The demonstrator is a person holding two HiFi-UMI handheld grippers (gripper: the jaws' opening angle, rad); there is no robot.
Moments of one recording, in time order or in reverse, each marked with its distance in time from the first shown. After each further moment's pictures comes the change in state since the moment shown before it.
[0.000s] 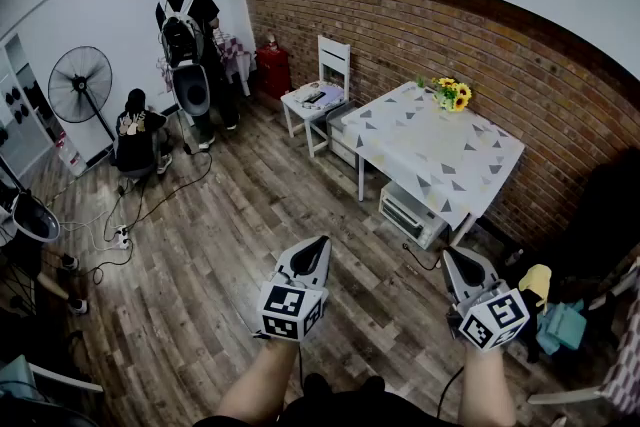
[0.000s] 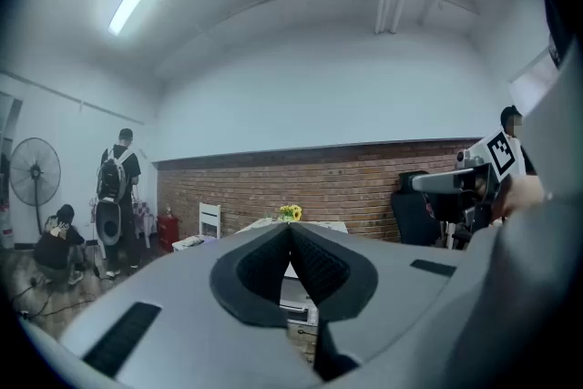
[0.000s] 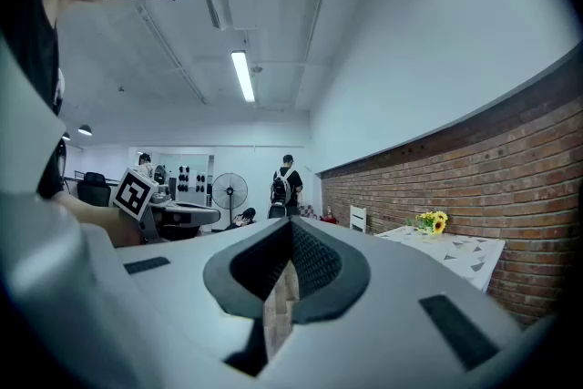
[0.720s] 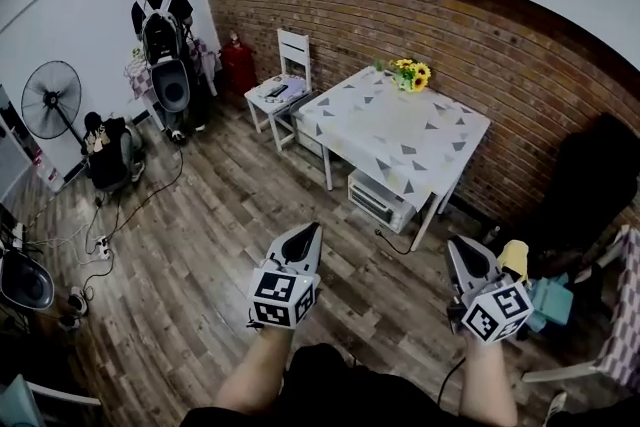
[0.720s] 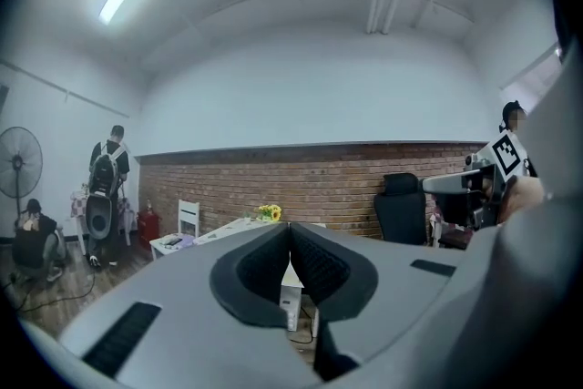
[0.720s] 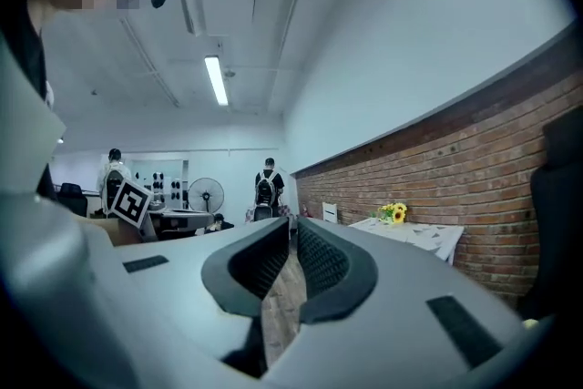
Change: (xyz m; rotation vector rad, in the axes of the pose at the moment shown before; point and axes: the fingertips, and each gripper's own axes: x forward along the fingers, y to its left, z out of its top) left arm 0.049 -0.081 -0.002 -0.009 -0.007 -0.081; right arm -0.089 -0.076 -0.009 0.074 -0.011 -0.149
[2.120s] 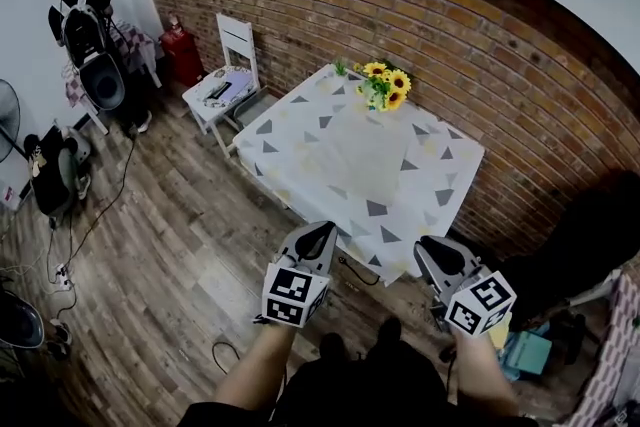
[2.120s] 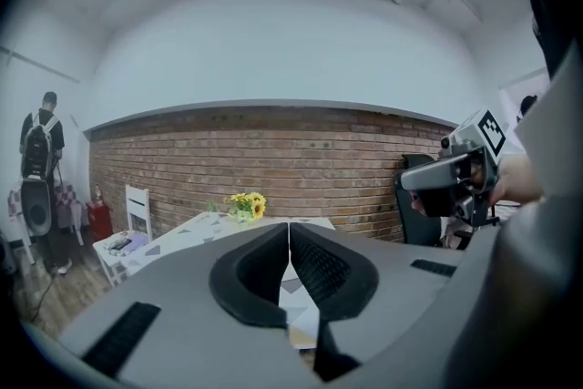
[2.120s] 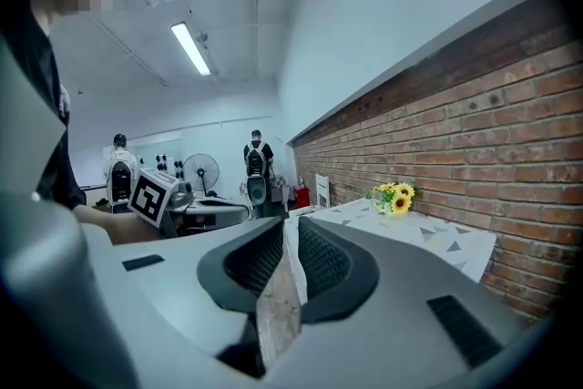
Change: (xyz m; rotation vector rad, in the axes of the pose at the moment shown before) left arm 0.395 0.041 -0.022 0.012 0.129 -0.186; right arm 0.272 -0.245 -0.015 0.025 0.224 0.073
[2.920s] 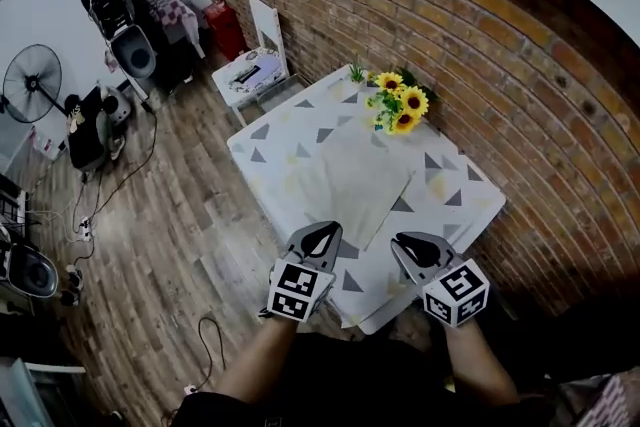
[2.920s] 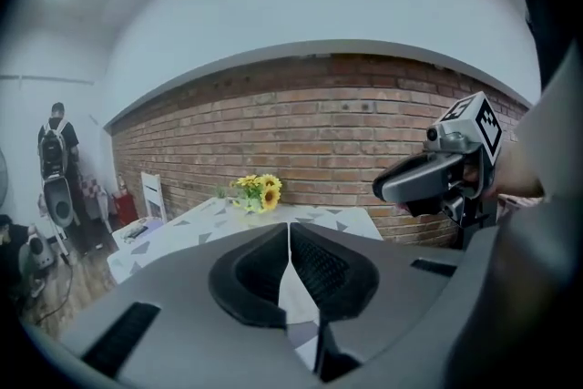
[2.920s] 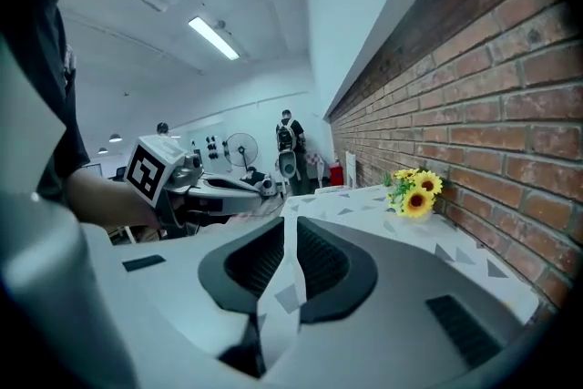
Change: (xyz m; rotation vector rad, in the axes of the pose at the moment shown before) left arm 0.199 -0.005 0.002 -0.017 0.170 0.202; right arm 0.107 -0.186 -0.006 -0.089 0.176 0.319
